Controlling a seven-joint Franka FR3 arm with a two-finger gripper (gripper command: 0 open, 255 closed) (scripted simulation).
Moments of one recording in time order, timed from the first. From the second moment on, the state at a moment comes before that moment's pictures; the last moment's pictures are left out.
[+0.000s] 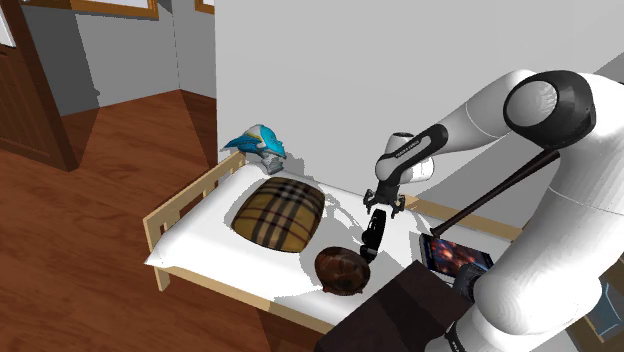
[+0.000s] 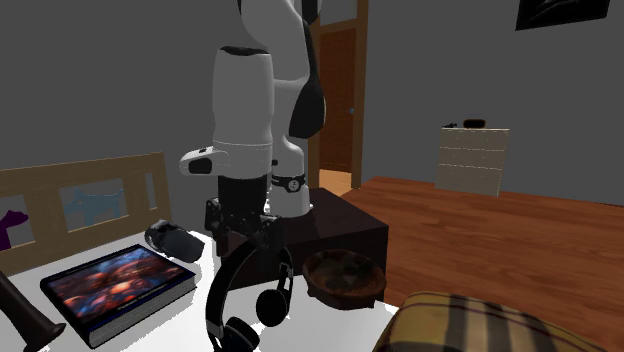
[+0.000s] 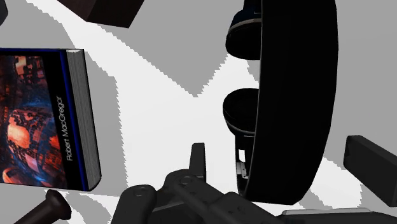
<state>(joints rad) -0.34 0.17 -0.10 -2.40 -0.12 2.52 0.53</state>
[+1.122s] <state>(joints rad) -0.34 0.14 -0.10 -2.39 -0.12 2.48 0.53</state>
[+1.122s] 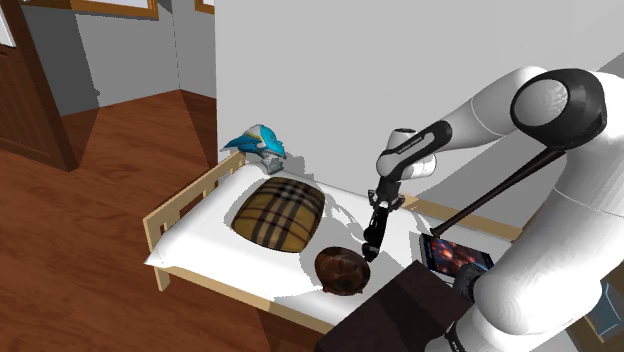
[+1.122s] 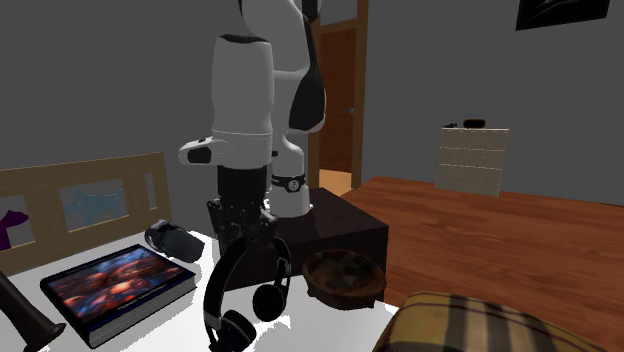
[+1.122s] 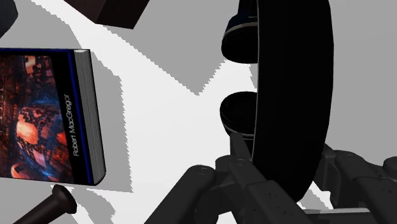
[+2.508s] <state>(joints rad) -0.34 -0.07 -0.09 -2.31 -0.11 2.20 0.51</state>
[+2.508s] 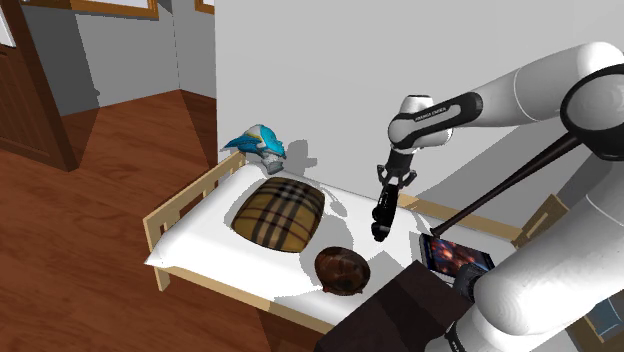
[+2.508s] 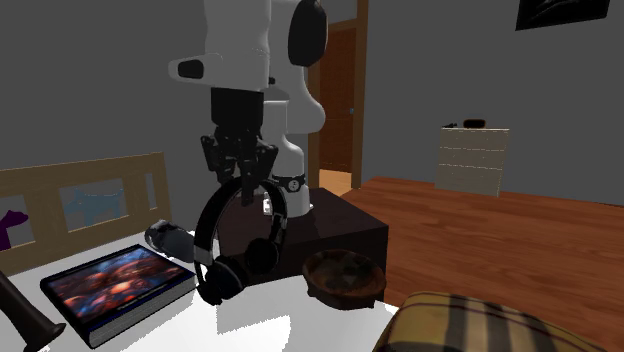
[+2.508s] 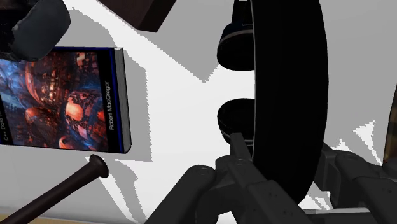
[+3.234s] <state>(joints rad) -0.32 -0.18 -0.07 -2.29 -0.11 2.06 0.54</state>
